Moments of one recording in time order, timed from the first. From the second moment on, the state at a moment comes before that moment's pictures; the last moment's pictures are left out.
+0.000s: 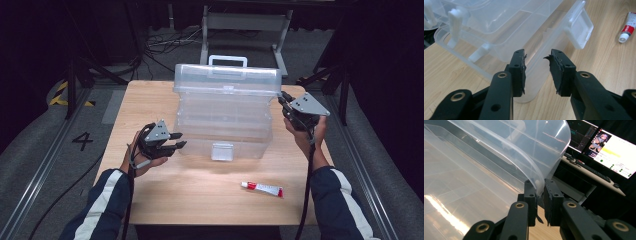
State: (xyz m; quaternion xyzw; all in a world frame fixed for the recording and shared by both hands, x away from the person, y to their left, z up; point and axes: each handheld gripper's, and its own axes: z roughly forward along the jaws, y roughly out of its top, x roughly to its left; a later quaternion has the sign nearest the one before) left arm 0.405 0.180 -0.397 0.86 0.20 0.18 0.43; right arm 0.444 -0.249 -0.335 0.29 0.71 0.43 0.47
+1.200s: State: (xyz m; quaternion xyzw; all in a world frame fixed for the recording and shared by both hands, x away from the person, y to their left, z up) left arm 0.431 0.159 -0.403 0.89 0.16 0.15 0.40; right arm 0.479 -0.250 -0.307 0.33 0.71 0.45 0.44
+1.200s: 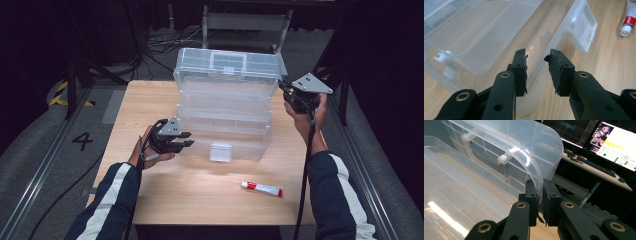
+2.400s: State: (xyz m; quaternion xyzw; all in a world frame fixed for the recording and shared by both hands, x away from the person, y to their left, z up) left arm 0.436 0.152 -0.401 0.90 0.14 0.13 0.40; right arm 0.516 -0.252 -0.291 0.35 0.72 0.44 0.41
